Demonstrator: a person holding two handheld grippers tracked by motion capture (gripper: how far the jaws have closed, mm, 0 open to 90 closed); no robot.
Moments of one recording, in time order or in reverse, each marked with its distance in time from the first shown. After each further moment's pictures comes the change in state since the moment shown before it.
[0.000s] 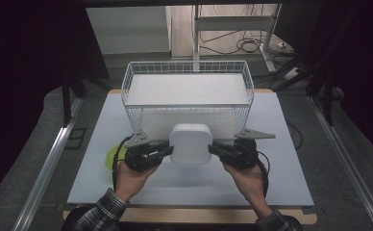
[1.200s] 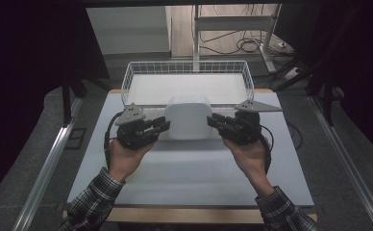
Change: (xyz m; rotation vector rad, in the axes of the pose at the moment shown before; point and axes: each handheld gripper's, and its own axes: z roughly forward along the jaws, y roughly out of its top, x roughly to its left) left arm 0.003 0.070 -0.028 -0.095 0.067 0.071; right arm 0.022 0.080 -0.016 -0.103 -0.056 -0.112
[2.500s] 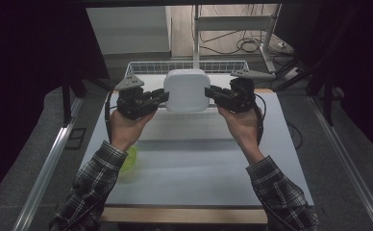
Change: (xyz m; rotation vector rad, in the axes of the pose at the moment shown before) left arm 0.041 0.051 0.020 -0.031 0.038 -0.023; right arm -0.029 0.055 0.037 -0.025 -0.047 0.040
